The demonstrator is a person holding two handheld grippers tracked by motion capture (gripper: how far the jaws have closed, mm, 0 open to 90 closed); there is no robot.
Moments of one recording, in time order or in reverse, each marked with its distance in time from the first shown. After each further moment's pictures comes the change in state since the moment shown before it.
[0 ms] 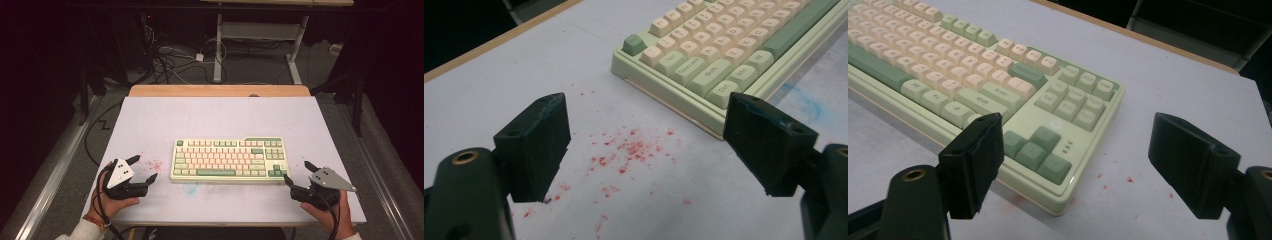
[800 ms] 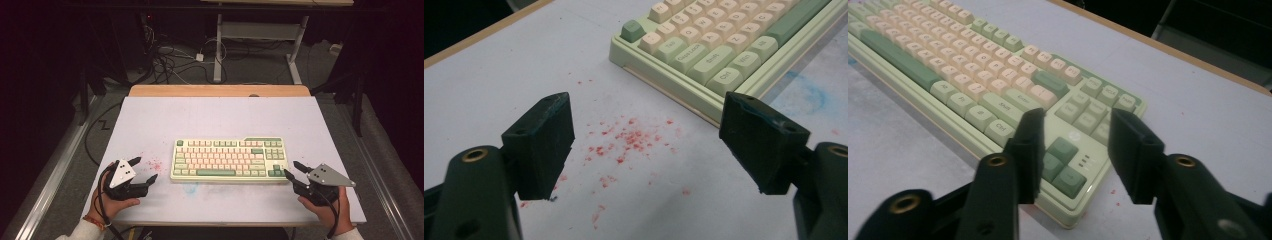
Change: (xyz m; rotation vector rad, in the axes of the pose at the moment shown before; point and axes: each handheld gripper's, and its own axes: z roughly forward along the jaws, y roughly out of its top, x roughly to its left) left arm -0.001 -0.001 0.003 0.049 0.004 0.004; right arm -0.003 0.009 0.002 -0.006 0.094 -0.065
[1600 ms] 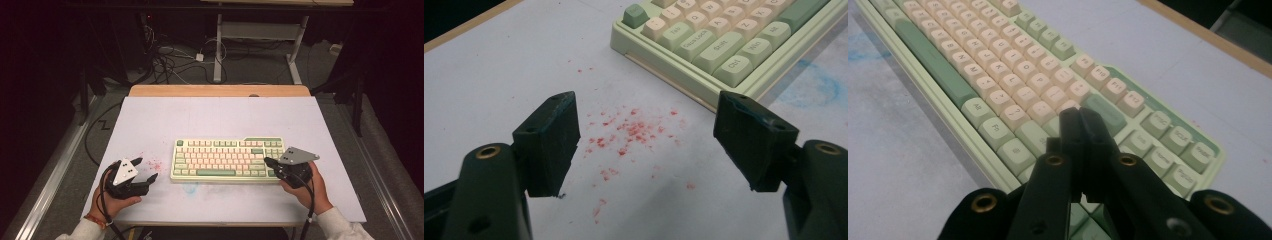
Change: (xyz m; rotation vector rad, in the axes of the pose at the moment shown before) left arm 0.001 0.000 0.005 0.042 0.002 -0.007; right arm 0.013 0.039 0.056 0.122 0.176 -0.099
